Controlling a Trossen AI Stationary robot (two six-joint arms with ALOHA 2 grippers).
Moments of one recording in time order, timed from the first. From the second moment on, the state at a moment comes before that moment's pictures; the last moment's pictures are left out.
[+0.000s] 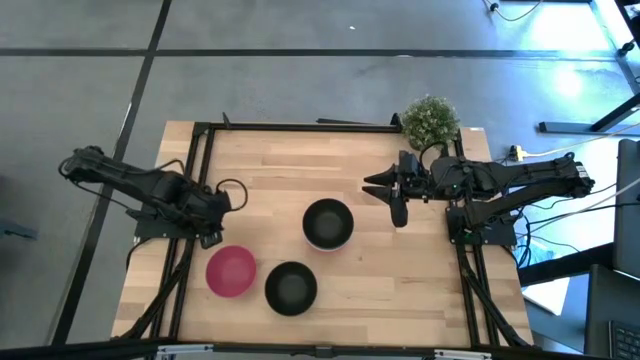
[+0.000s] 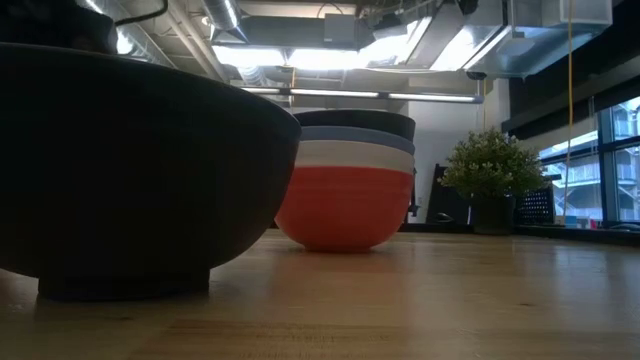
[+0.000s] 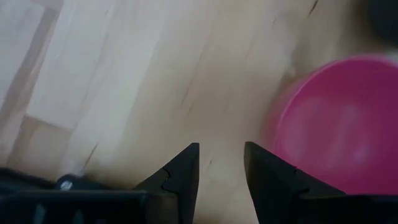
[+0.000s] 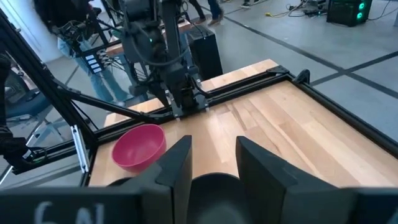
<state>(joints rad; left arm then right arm) -0.29 0.81 0.74 -1.20 -0.04 -0.71 0.15 1.05 1.04 -0.24 0.28 0.37</state>
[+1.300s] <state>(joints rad) -0.40 1.16 0.74 -1.03 0.05 -0.67 0.15 1.05 1.04 -0.18 0.27 0.39</state>
